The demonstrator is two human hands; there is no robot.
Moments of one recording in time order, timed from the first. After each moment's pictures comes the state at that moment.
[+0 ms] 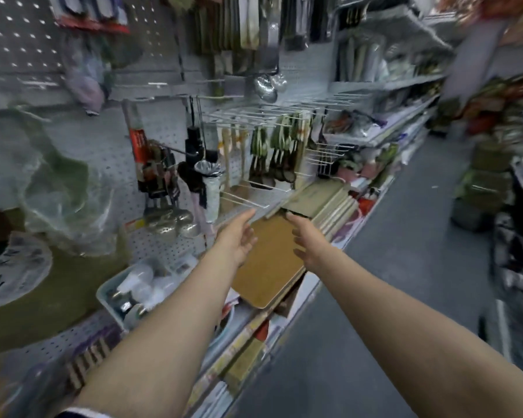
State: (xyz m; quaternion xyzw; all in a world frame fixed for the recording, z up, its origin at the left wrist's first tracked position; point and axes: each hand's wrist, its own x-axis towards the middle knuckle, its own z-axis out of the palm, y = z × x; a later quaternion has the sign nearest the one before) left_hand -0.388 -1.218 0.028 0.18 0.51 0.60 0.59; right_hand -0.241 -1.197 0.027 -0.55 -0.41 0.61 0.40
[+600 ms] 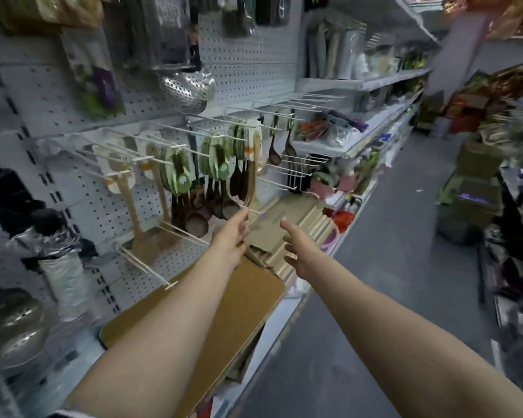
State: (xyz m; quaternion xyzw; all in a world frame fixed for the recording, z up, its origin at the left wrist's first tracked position) left_hand -0.246 -0.843 0.023 0.20 0.51 0.59 0.59; right_hand -0.099 -0.837 0.015 -0.55 -0.42 0.62 0.38
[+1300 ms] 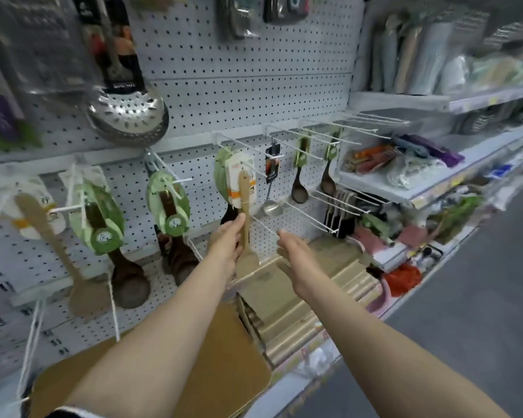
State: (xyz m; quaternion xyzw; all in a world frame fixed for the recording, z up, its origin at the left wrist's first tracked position) left_hand -0.175 -0.546 0.029 0.15 0.59 0.67 0.42; right_hand -0.037 -0.488 -0.009 -0.41 -0.51 0.68 0.33
